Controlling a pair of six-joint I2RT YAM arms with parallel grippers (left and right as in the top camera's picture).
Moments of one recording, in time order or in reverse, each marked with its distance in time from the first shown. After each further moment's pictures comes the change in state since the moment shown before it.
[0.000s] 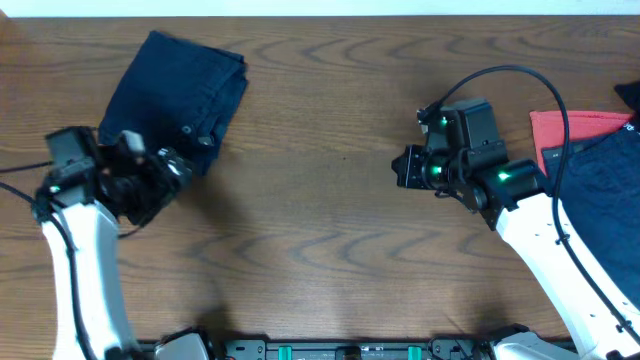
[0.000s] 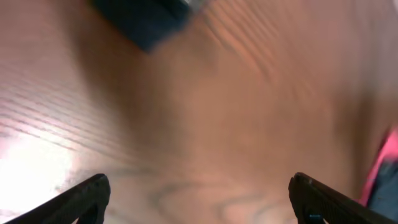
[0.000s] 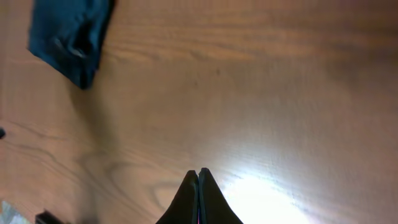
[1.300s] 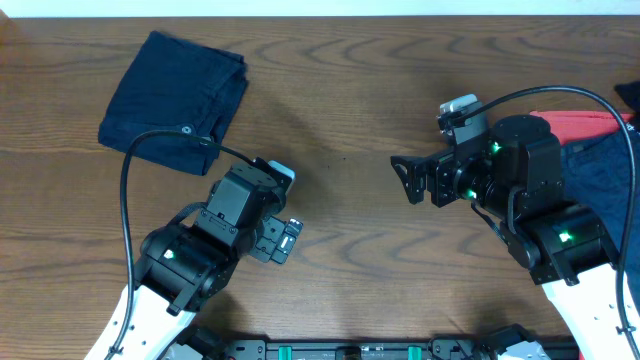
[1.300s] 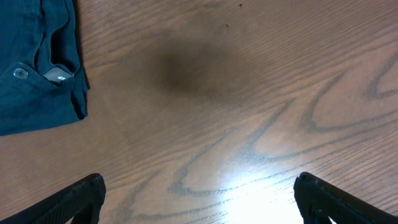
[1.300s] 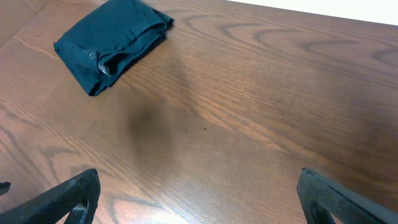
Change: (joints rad) left arm -0.932 -0.280 0.000 -0.072 -0.601 0.187; right arm 0.000 -0.289 0.040 -0.054 0.095 -0.380
